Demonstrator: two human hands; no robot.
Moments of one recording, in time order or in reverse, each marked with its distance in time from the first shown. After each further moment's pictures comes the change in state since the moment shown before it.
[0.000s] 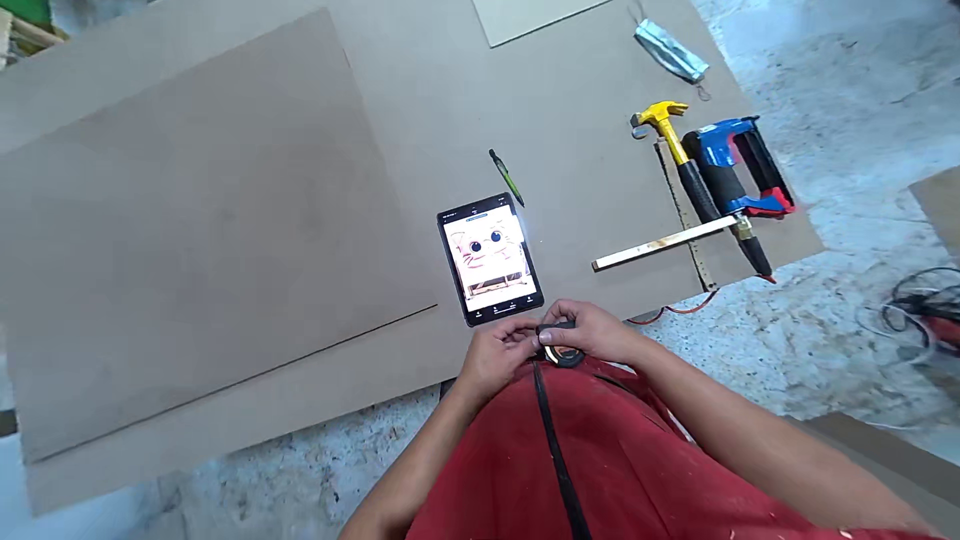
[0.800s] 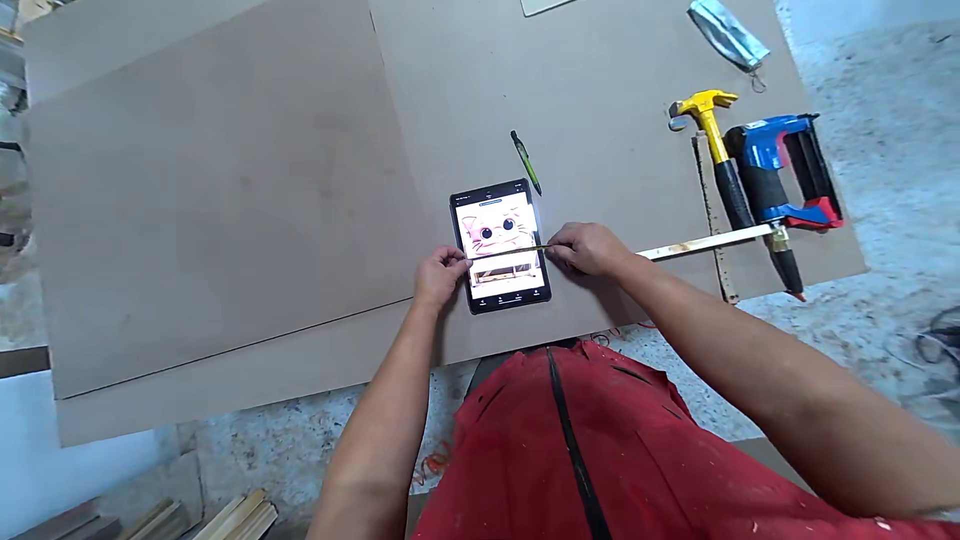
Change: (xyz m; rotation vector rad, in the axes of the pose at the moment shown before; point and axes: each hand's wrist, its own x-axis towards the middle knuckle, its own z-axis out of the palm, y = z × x) left_hand 0.099 -0.053 -0.115 0.341 0.494 -0.110; right_hand 0.133 0.017 -0.091 -0.820 0.155 -0.373
